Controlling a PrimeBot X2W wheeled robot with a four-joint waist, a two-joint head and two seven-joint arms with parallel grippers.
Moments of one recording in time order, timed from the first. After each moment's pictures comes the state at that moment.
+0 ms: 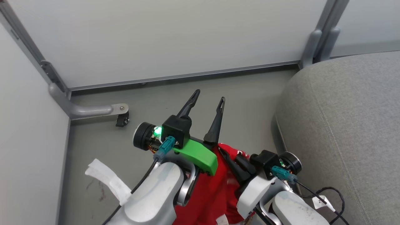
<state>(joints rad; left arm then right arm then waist) -0.54 0.05 -0.78 0.39 -0.51 0.13 -0.26 -0.36 -0.05 0.57 0.46 0.27 0.13 -0.26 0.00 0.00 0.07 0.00</state>
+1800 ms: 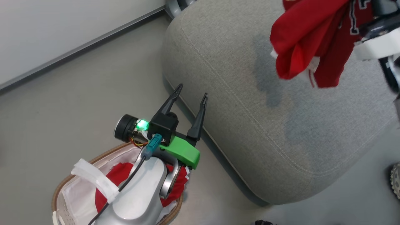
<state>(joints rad) -0.51 0.05 -0.59 0.42 -0.27 -0.01 -0.26 -0.84 -0.41 0.17 0.24 0.15 0.13 -0.26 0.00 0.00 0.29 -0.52</state>
